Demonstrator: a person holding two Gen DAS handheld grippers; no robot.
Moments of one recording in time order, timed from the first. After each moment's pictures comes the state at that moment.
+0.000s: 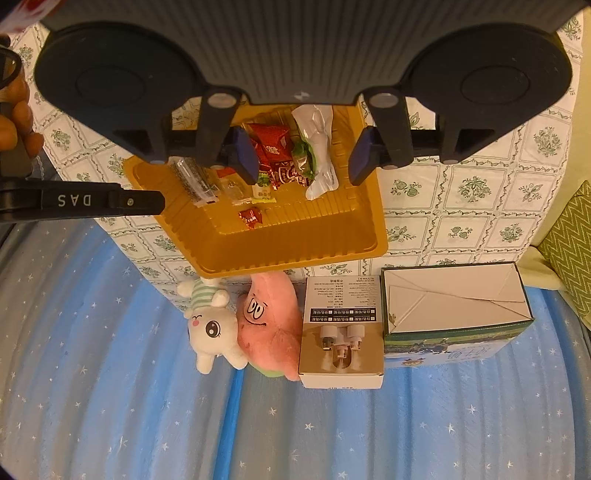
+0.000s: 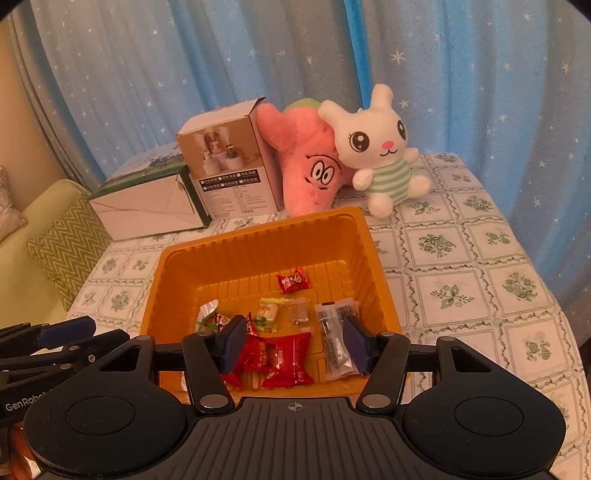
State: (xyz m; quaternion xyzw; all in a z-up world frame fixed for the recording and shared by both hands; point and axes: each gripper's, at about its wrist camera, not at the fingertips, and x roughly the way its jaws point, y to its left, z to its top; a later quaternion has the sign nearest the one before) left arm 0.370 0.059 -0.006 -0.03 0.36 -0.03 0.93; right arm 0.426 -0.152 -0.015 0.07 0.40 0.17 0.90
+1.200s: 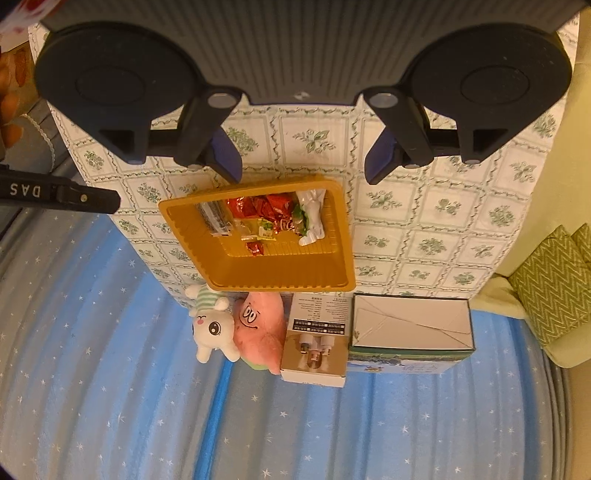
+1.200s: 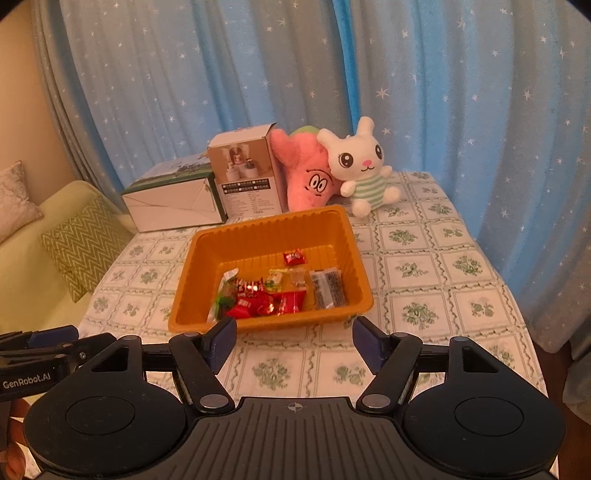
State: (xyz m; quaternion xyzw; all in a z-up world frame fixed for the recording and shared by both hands) left arm 0.241 0.059 0.023 -0.07 0.35 0.01 0.93; right arm 0.292 -0.178 0.031 0.06 0.36 0.17 0.92
